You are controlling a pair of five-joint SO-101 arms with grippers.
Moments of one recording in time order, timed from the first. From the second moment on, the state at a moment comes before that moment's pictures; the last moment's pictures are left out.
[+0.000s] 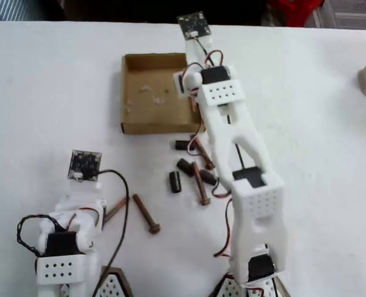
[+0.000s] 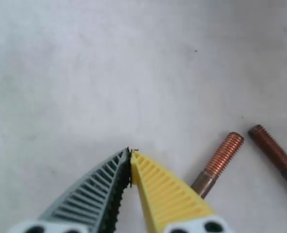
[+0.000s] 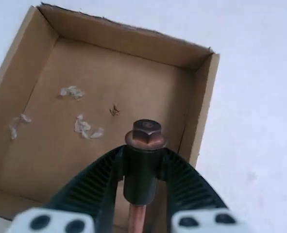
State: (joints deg) left arm -11.2 -90.2 96.4 59.8 -7.6; right arm -18.4 36.5 -33.8 58.7 4.6
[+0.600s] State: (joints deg) left arm -11.2 -90.2 96.4 59.8 -7.7; right arm -18.3 50.7 -58.3 76.7 4.6
